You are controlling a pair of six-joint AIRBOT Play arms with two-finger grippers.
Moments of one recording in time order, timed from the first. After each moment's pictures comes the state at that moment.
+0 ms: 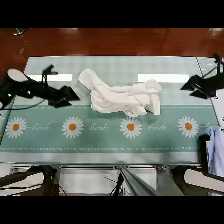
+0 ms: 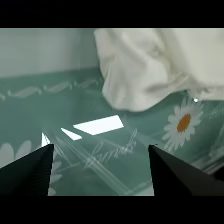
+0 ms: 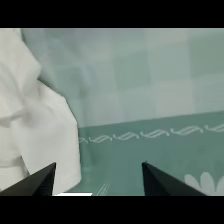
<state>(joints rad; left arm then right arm) 0.04 -1.36 0.97 0.82 -1.23 -1.36 -0.38 -1.35 1.19 -1.12 1.28 1.43</state>
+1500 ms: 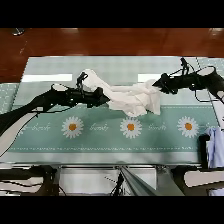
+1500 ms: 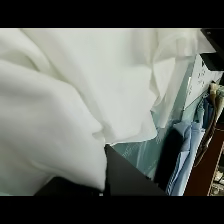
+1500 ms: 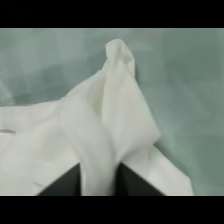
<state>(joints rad) -0.31 -1.56 0.95 0.23 -0.85 -1.15 -0.14 -1.63 1.22 -0.74 0.99 1.34</state>
